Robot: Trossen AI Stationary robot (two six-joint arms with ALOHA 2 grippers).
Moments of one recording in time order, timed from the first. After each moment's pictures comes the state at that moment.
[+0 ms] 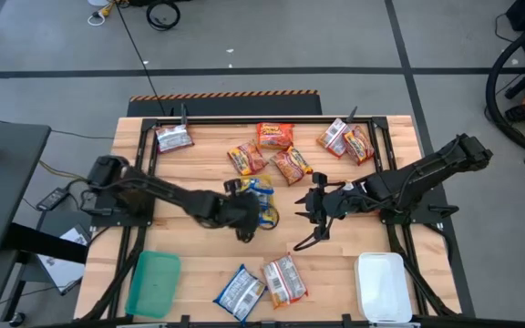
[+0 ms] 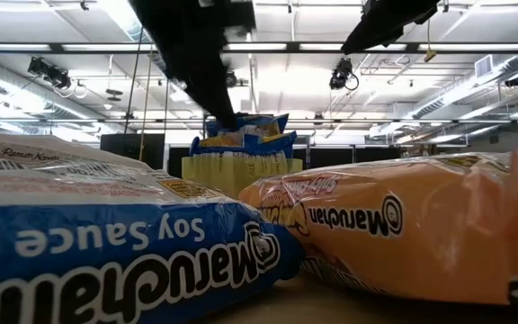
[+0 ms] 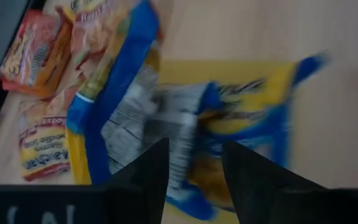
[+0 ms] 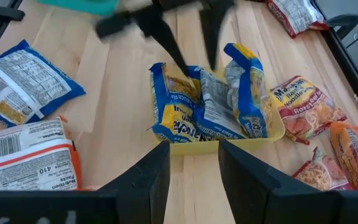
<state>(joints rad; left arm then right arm) -0.25 1.74 1.24 -0.58 -0.56 -0.29 0.34 1.27 0.97 -0.42 0.37 0.14</state>
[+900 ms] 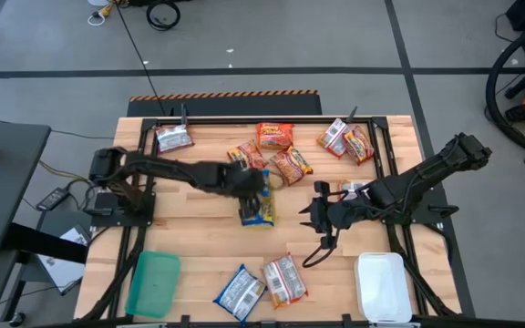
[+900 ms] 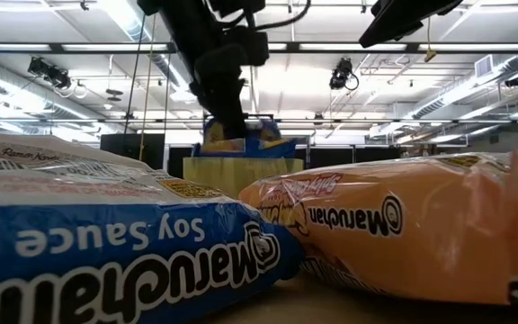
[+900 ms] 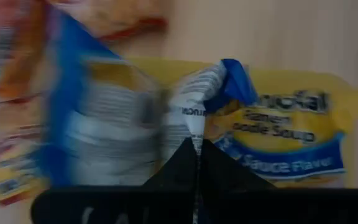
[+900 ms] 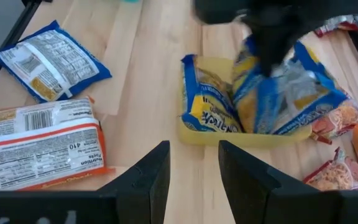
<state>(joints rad) -0.01 1.73 1.28 -0.59 -0.26 -0.15 0.42 1.27 0.97 -0.46 0.37 0.14</state>
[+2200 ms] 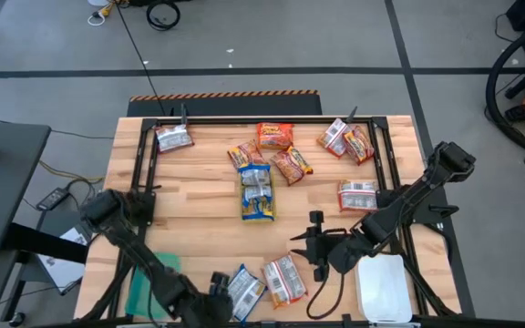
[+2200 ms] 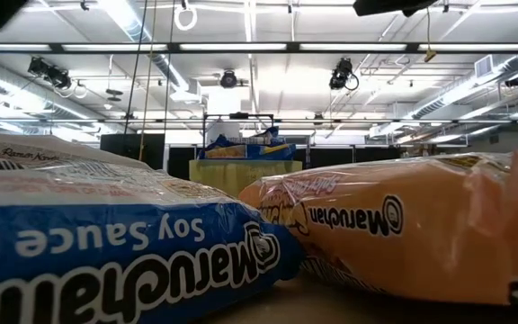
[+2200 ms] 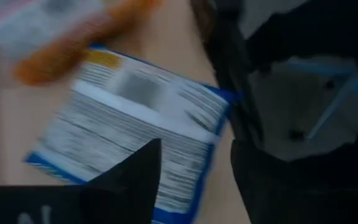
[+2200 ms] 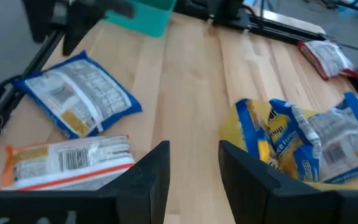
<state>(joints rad) -0.88 1.94 1.35 -0.41 -0.34 -0.50 0.65 1.50 1.00 -0.20 0.64 0.20</state>
